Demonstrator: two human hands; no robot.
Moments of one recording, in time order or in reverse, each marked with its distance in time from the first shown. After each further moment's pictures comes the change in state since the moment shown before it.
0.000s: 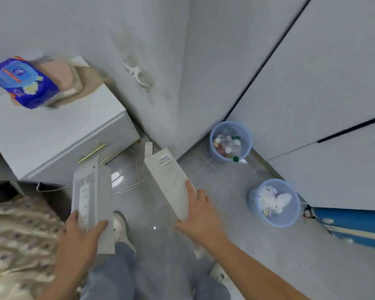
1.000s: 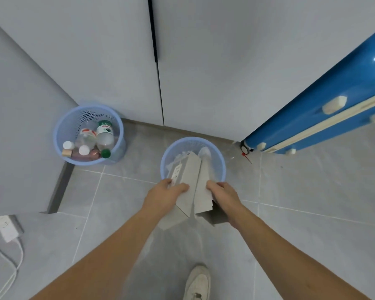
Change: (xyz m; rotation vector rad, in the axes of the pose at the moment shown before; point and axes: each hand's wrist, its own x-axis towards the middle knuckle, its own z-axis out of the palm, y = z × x) left_hand -0.116 0.229 0.600 0.470 -0.737 0.458; right_hand 0.027 0.527 0.036 1.258 0.241 0.961
